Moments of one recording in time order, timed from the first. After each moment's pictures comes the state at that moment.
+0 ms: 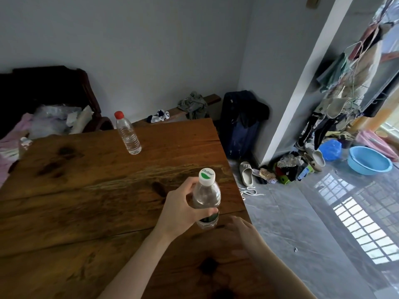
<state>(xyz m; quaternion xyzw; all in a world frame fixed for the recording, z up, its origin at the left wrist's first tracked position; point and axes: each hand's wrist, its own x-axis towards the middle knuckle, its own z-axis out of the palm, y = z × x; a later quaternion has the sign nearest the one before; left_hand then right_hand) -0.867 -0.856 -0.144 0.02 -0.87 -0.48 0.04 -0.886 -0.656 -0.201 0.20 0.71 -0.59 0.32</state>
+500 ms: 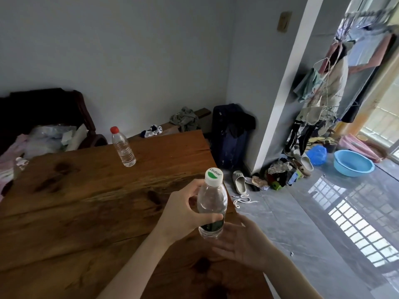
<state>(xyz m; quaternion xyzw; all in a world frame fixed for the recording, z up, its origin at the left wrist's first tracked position) -0.832 -0.822 -0.081 -0.04 -0.87 -0.50 0.02 -0.861 -0.620 -0.164 0.21 0.40 -0.77 0.45</state>
